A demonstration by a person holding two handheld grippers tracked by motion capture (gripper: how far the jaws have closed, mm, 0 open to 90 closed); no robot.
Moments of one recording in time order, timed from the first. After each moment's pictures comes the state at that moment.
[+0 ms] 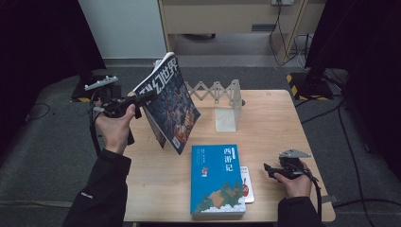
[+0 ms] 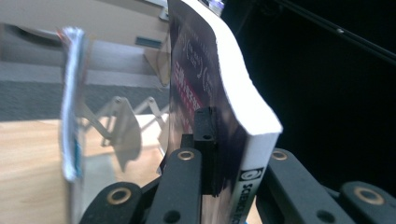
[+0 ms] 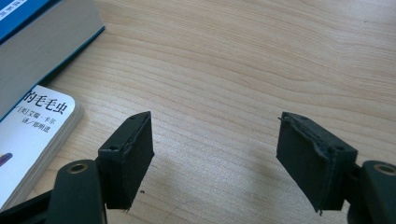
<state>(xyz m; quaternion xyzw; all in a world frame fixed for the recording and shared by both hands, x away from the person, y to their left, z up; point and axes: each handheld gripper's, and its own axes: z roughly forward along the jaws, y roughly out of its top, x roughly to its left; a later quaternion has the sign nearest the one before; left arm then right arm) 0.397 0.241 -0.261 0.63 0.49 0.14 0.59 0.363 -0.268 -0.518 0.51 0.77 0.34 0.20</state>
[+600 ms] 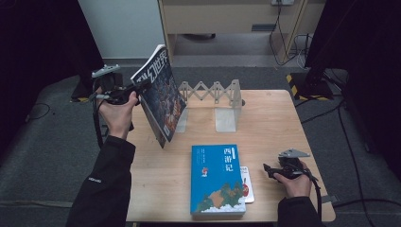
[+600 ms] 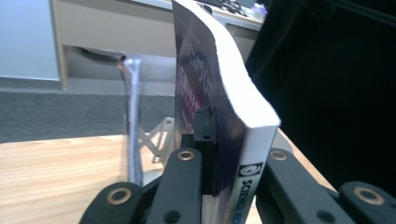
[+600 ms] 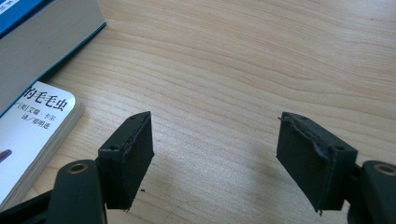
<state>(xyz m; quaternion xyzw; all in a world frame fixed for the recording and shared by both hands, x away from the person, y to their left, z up) 0.429 0.242 -0.258 0.62 0.52 0.22 0.54 0.365 -0.268 -0.519 0.50 0.77 0.33 0.19</state>
